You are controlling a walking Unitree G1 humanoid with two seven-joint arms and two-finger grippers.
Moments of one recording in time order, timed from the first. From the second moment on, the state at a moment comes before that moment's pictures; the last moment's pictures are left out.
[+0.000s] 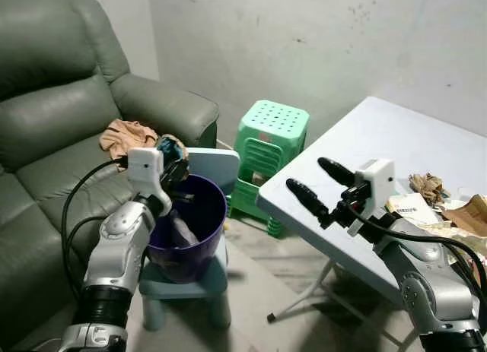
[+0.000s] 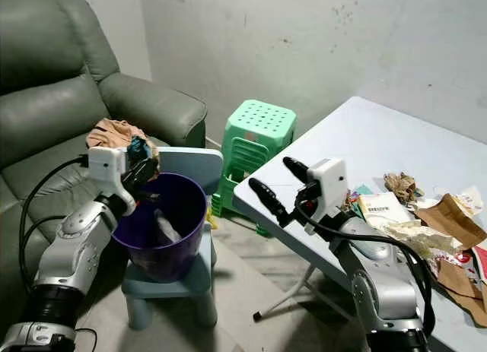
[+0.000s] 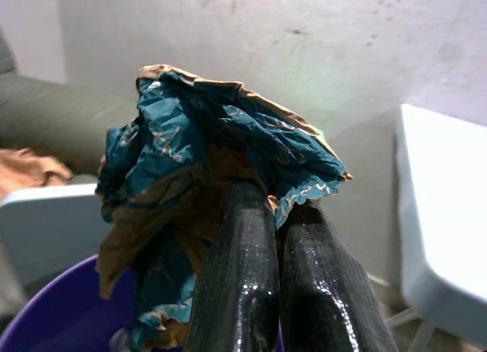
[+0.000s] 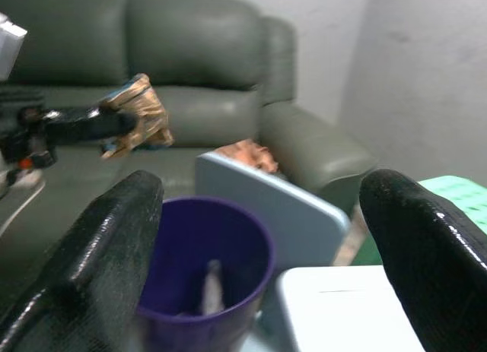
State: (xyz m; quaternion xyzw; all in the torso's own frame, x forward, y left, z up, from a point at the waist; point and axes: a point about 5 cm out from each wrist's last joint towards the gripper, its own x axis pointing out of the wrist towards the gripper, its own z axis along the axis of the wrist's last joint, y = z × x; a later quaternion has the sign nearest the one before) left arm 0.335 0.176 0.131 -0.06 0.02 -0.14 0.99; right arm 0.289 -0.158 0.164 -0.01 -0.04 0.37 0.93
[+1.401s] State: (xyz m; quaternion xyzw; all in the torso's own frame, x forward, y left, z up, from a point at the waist) left arm 0.324 0.207 0.116 -0.03 0.06 -0.12 0.99; right arm 0.290 -0.149 0.181 -0.01 -0.02 0.43 0.90
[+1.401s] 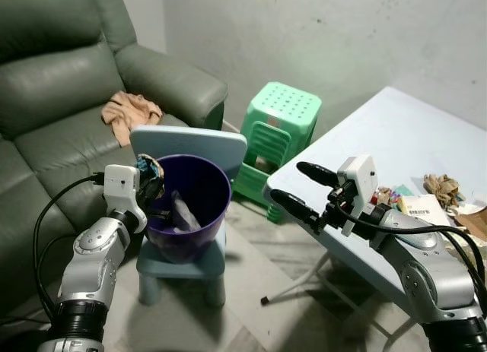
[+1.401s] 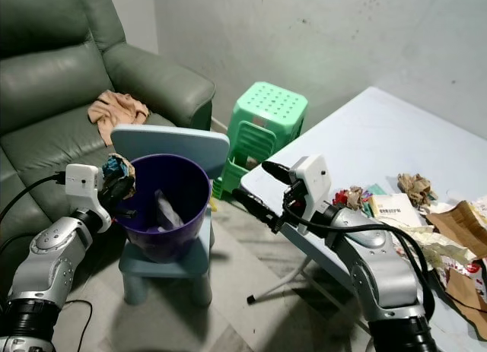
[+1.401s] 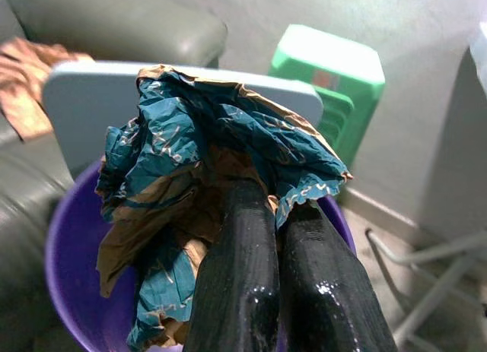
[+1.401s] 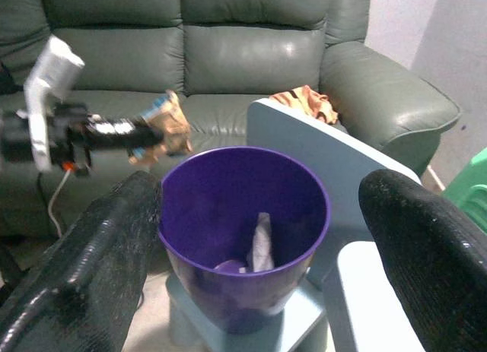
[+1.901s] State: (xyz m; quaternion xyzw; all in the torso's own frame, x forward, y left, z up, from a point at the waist) left arm 0.346 0.198 0.141 0.00 0.03 -0.18 0.98; right arm 0.281 -0.142 0.222 0.01 -0.05 0.47 0.88
